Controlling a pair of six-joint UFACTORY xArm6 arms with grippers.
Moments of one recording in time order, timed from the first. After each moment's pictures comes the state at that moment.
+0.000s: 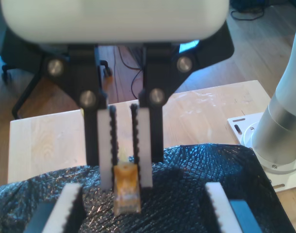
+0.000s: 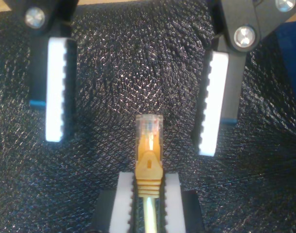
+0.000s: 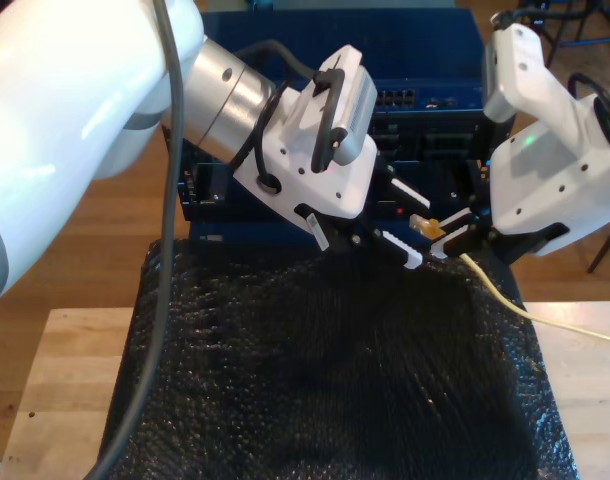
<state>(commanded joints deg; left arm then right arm) -13.0 -15.3 -60.3 -57.8 83.6 -259.4 3.8 -33.5 -49.1 39.6 76.2 -84.0</state>
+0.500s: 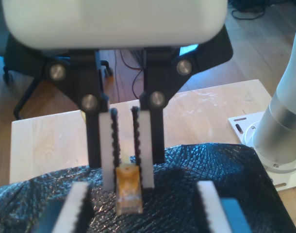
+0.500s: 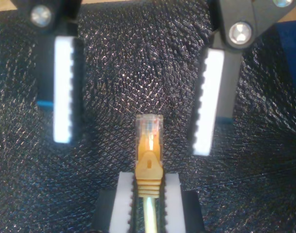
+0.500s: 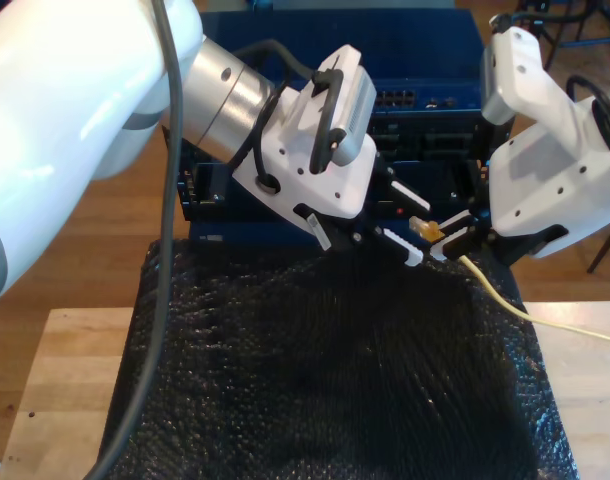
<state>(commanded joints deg) -12.8 -15.5 -60.2 -57.8 83.5 -259.0 3.7 -33.5 -49.1 39.6 76.2 -84.0</state>
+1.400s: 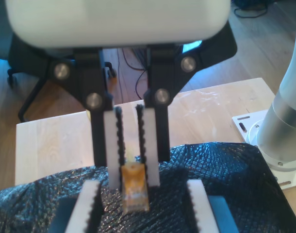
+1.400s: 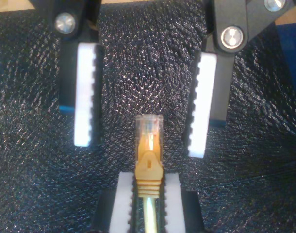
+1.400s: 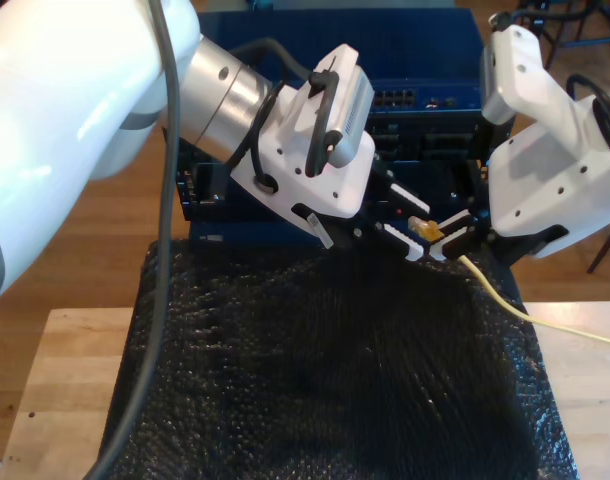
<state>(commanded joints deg) -12.7 -15.6 -60.1 -58.0 83.4 -258.1 3.9 -33.8 -49.1 39.6 76.2 -84.0</state>
